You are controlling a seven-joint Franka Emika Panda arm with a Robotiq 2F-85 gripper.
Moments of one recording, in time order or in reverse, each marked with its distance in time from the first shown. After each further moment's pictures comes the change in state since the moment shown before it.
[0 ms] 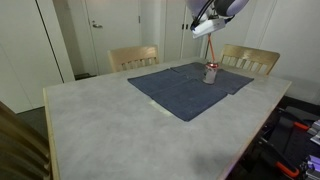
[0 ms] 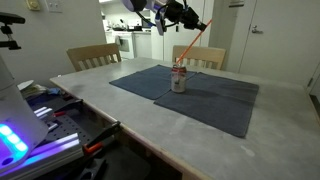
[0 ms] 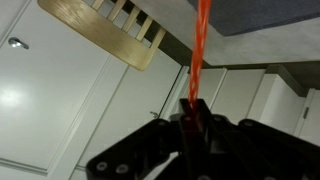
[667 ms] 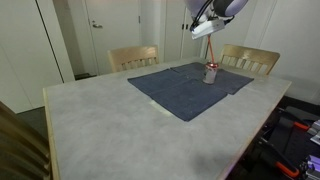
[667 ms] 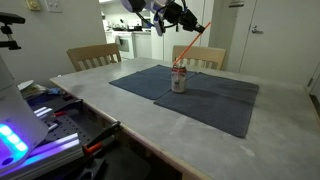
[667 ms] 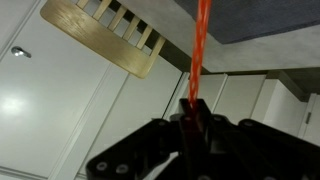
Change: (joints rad) arm 0.005 0.006 0.000 0.000 0.038 0.000 0.000
